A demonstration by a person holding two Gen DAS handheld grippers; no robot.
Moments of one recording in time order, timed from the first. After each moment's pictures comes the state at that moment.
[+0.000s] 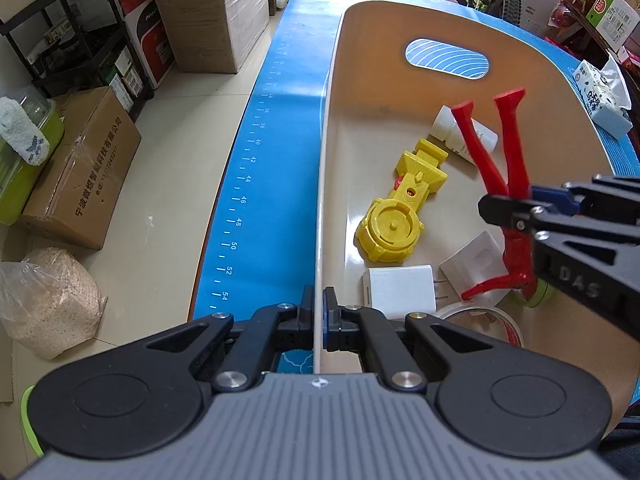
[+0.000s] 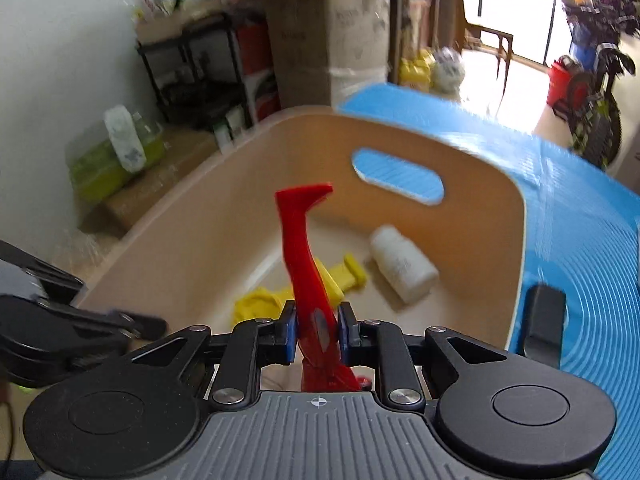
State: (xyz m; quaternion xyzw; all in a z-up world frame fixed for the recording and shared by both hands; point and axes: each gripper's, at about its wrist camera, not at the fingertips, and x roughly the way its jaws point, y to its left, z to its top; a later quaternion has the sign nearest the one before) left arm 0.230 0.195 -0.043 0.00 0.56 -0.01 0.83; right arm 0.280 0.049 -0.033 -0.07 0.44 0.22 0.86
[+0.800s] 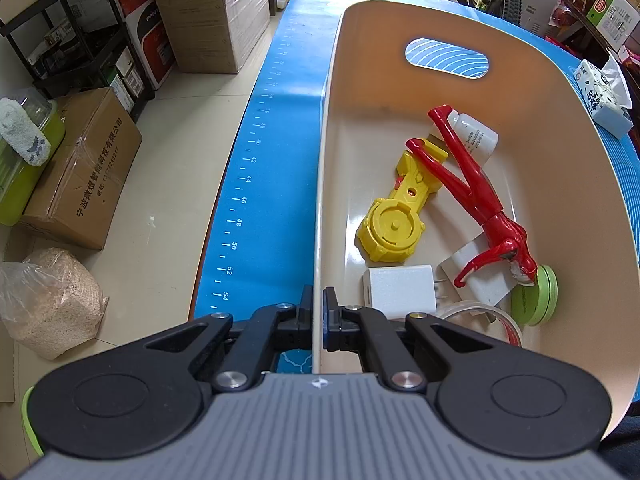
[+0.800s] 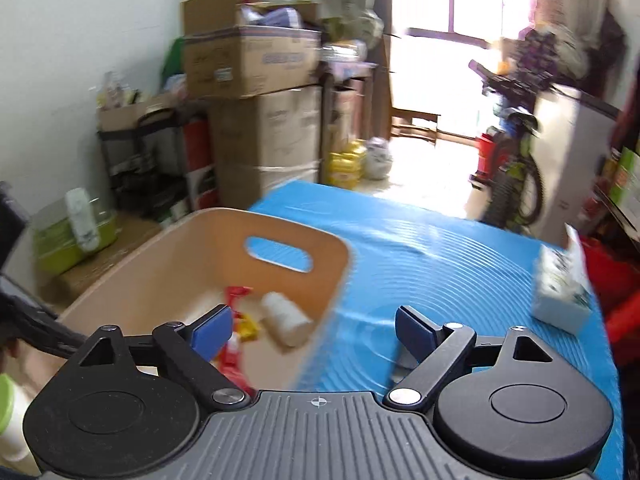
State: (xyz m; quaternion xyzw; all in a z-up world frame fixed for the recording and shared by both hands) left arm 0.230 0.196 -0.043 0.00 0.56 -0.01 0.83; right arm 0.232 -0.062 0.016 -0.03 0.30 0.14 0.94
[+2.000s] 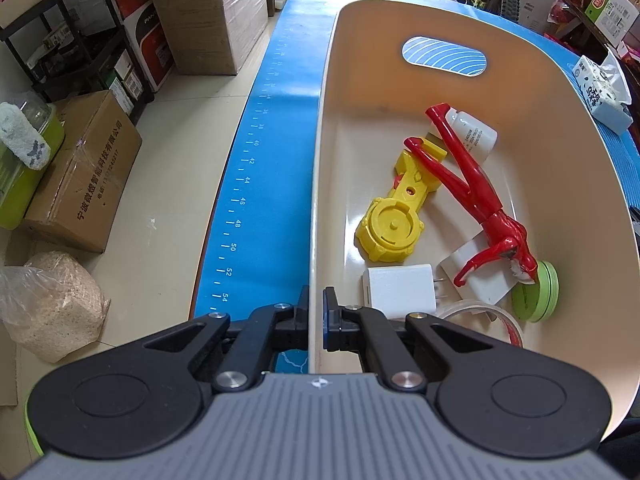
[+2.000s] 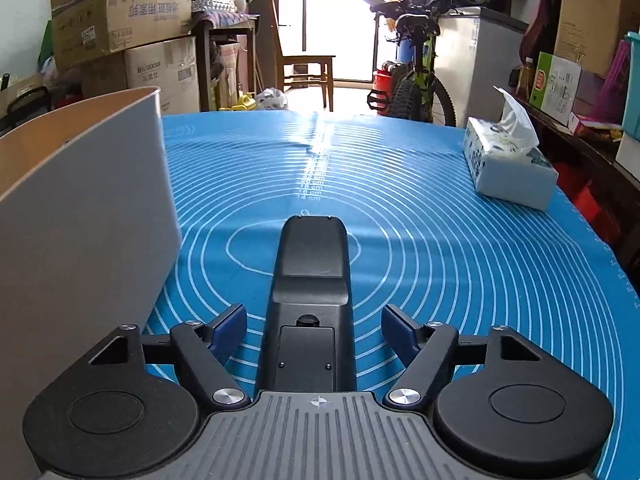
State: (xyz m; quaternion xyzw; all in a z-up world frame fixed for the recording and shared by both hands) left arm 0.230 0.191 -0.044 0.01 0.56 -0.01 0.83; right arm 0.292 -0.094 -0.131 0.01 0.34 0.00 0.94
